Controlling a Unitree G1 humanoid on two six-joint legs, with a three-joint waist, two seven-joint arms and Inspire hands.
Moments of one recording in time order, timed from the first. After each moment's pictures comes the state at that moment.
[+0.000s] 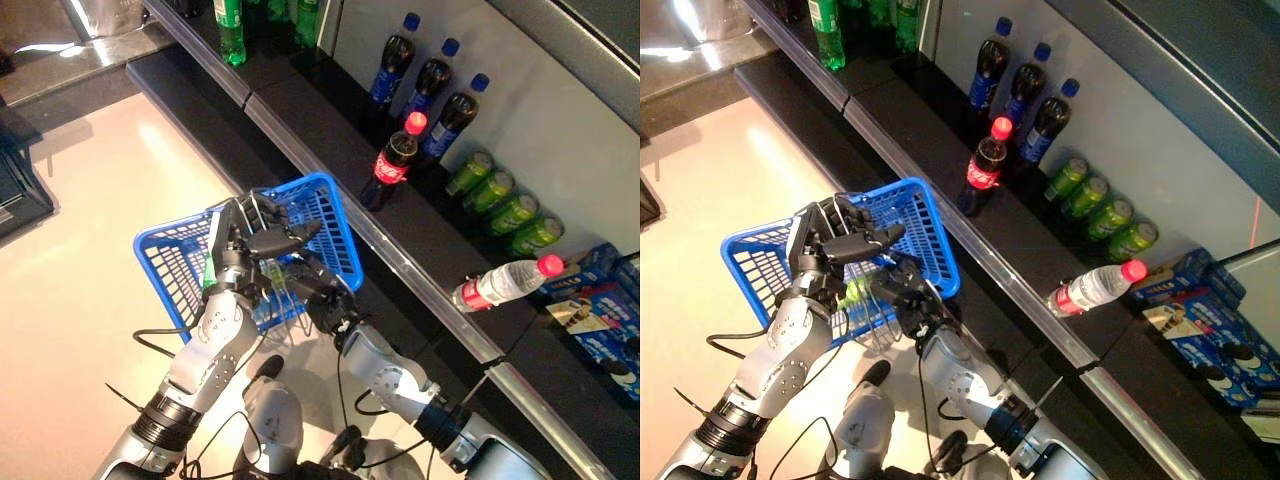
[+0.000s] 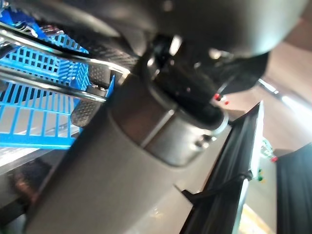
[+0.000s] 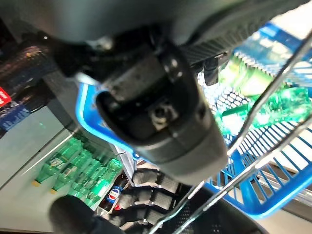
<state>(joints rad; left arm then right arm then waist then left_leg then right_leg) -0.29 0.47 -0.30 -0.14 -0.69 -0.01 0.55 -0.41 -0.12 0.71 0.21 1.06 -0.02 -0.40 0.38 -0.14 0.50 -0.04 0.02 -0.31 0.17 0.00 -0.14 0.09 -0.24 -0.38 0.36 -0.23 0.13</state>
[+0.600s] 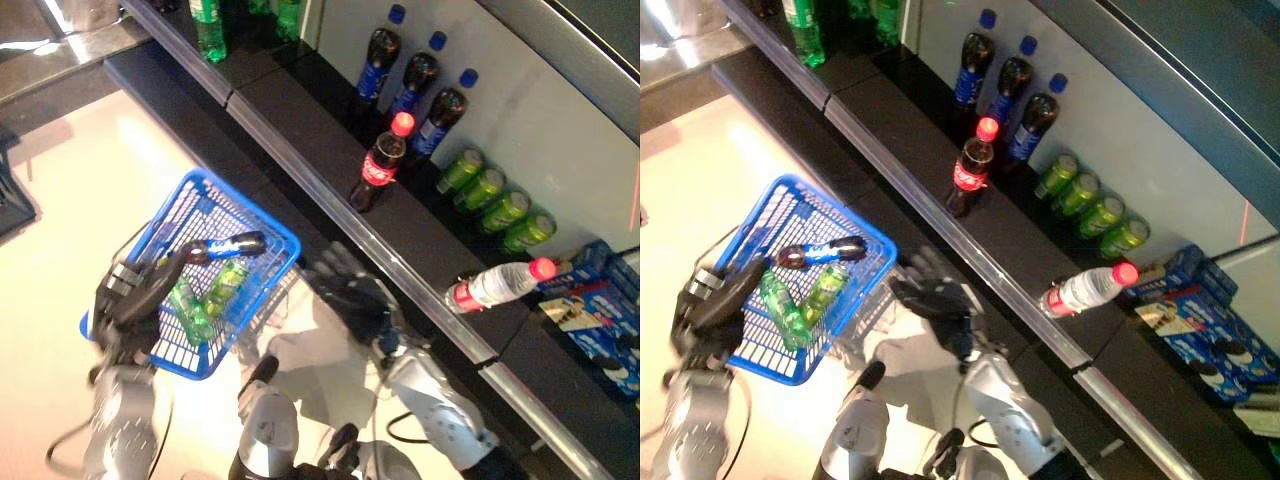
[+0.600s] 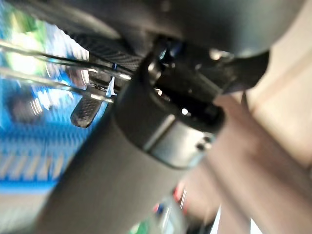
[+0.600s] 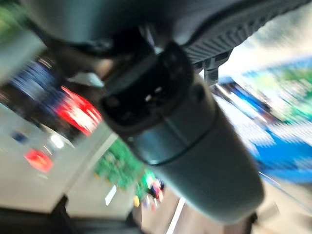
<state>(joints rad) 0.26 0.31 0.31 0.05 -1.05 -0.14 0.02 -0.01 -0.28 0.39 -0.10 0.96 0.02 -0.19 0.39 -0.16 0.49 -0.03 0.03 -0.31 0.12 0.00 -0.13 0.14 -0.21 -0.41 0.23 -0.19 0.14</state>
